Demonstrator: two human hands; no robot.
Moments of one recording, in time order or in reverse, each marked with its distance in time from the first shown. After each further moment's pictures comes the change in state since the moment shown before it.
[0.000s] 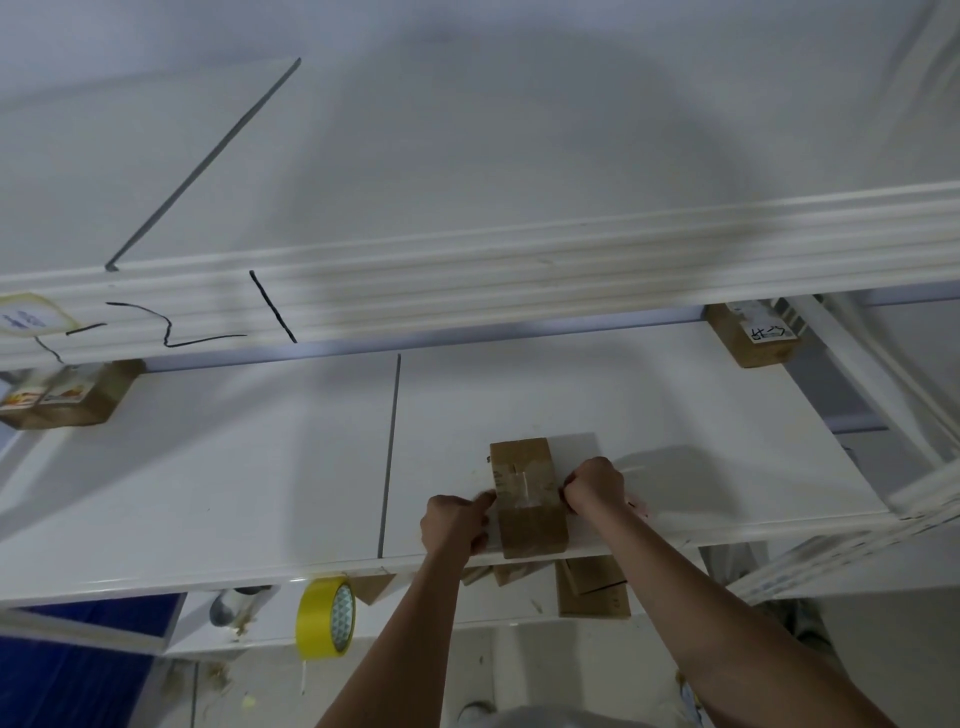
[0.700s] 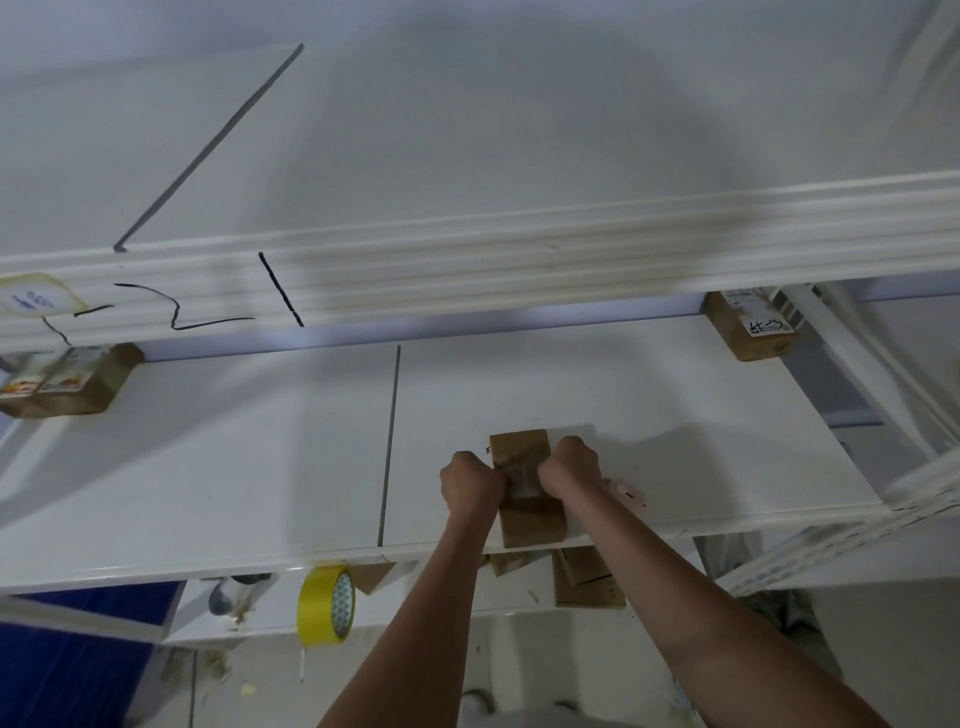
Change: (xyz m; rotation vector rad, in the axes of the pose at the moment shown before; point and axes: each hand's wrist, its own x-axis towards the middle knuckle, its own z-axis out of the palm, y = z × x) left_hand -0.012 0.035 0.017 0.266 0.112 0.232; right_hand -0.041 -0.034 -0.008 -0.127 -0.013 -0.144
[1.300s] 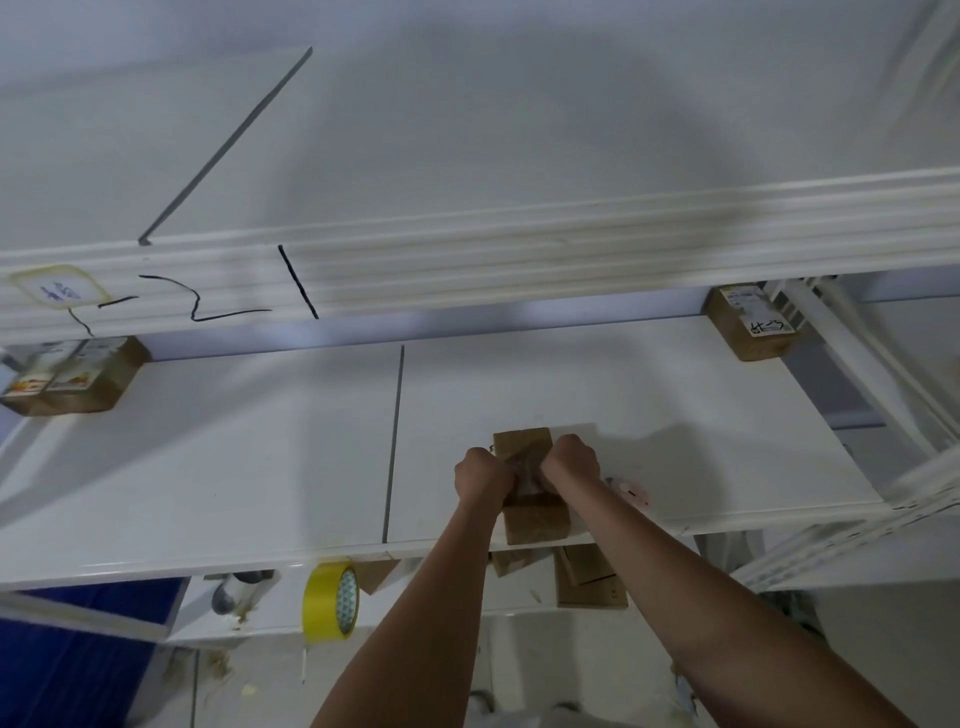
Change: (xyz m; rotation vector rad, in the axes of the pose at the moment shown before) left_hand 0.003 0.007 0.002 0.075 -0.127 -0.028; right_hand 0.003 -0.005 0.006 -0.020 0.028 0.024
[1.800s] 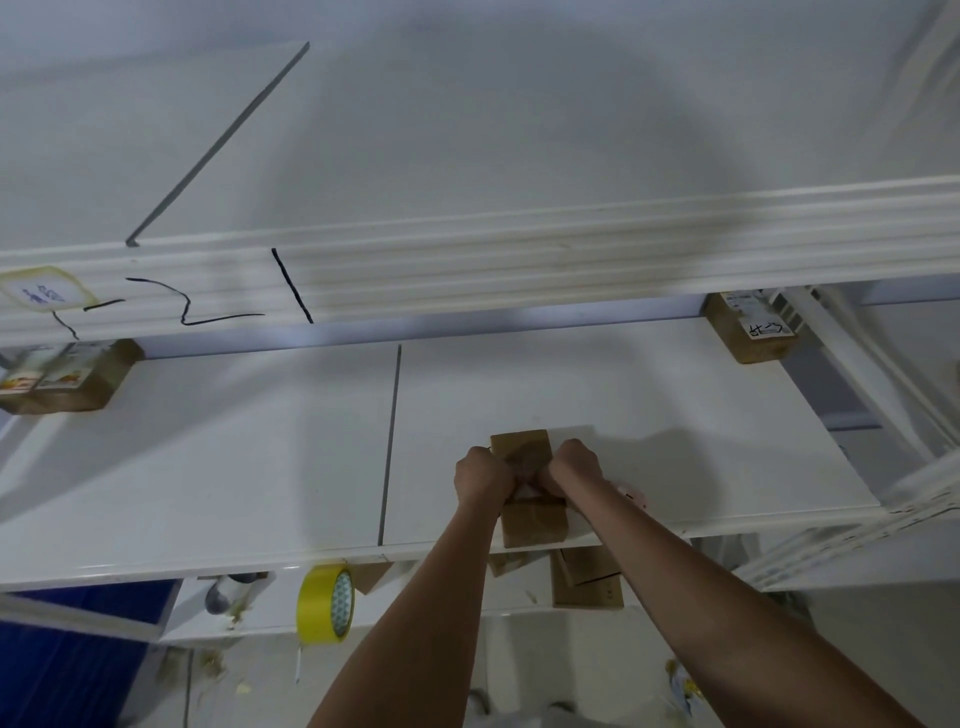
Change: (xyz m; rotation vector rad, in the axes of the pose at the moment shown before) left_hand 0.006 0.001 0.003 0.059 -0.016 0.027; right_hand 0.019 0.008 0.006 -0.030 -0.103 0.045
